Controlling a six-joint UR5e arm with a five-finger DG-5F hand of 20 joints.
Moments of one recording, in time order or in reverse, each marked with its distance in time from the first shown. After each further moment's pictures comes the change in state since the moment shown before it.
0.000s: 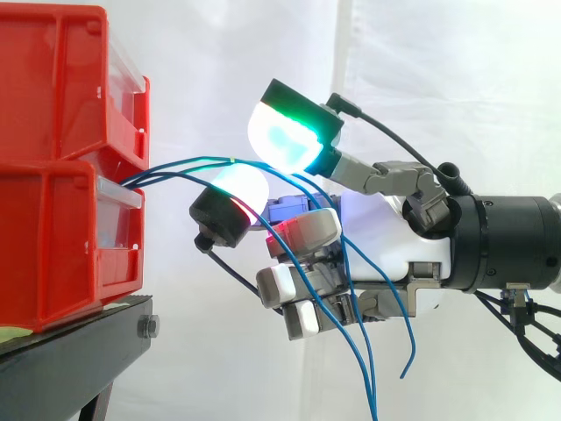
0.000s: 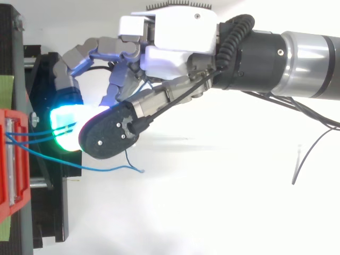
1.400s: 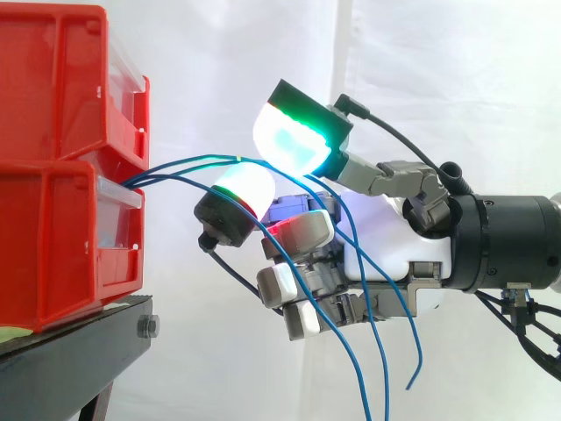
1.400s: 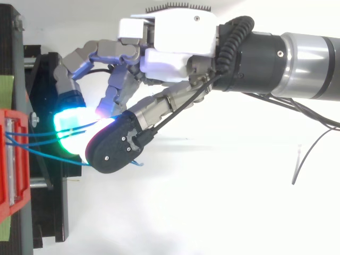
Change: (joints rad) arm 0.001 0.000 0.001 -0.002 -0.004 0.000
